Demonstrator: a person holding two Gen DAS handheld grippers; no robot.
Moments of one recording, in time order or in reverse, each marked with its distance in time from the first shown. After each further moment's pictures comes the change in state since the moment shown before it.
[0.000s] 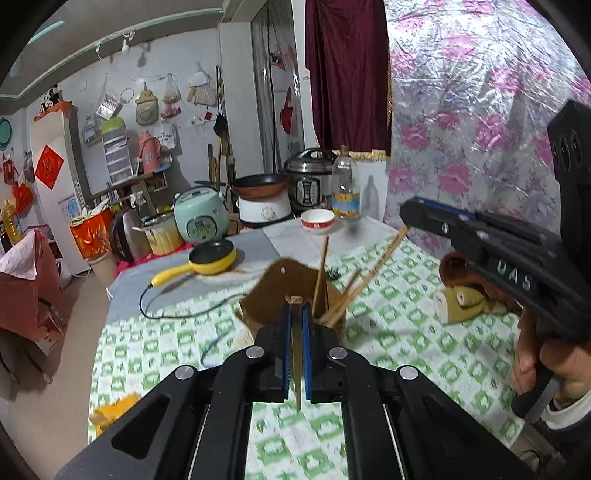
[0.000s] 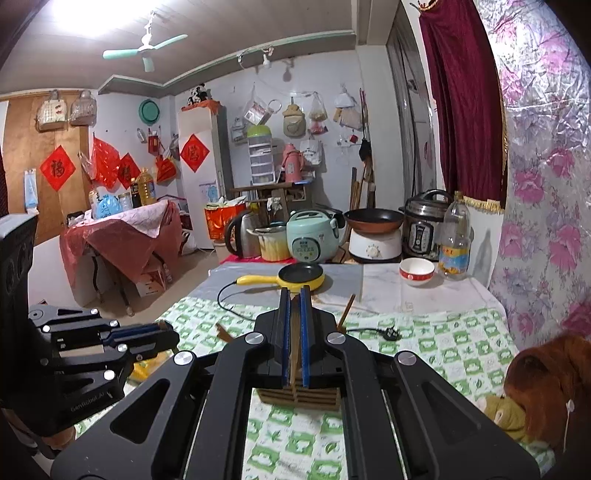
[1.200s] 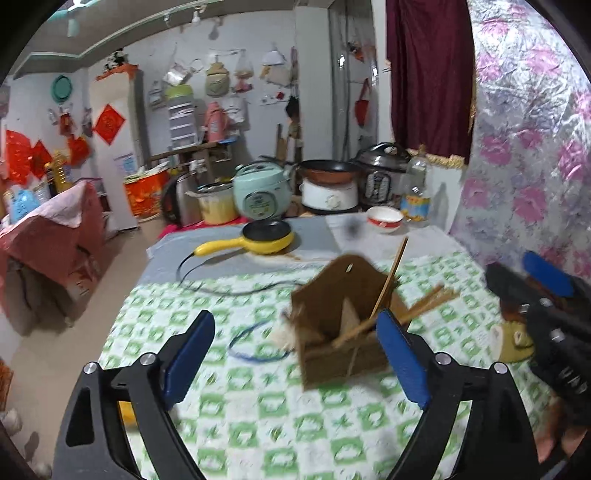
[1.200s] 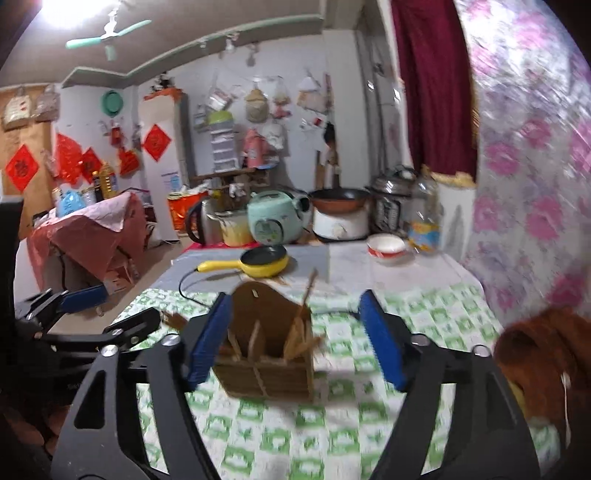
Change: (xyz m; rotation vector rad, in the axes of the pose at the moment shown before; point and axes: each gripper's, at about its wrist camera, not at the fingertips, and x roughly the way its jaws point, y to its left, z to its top) left arm 0.042 0.022 -0.014 -0.198 0.058 0.236; right arm 0.023 -0.014 -0.032 0.061 0.068 -0.158
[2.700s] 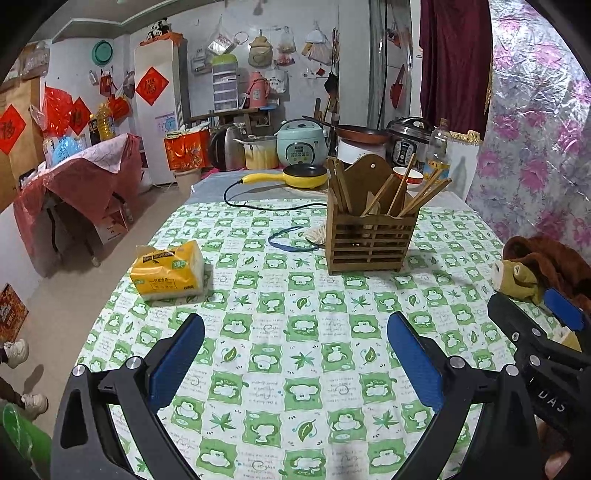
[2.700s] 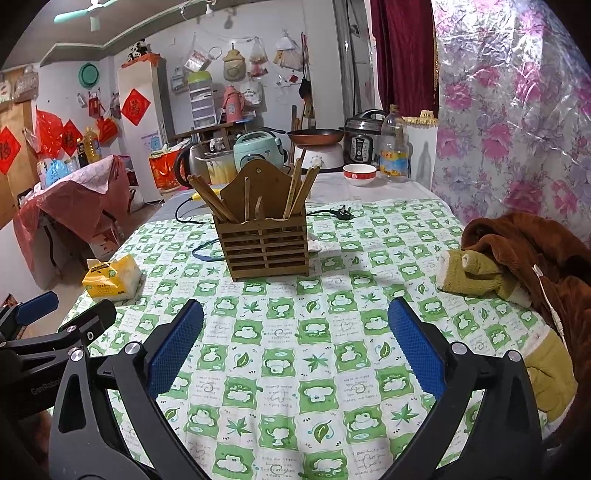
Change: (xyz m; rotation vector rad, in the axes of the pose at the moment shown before) left arm -0.096 0.010 -0.131 -0.102 0.082 0.098; right arm -0.087 0.026 -0.114 0.026 0.159 -0.088
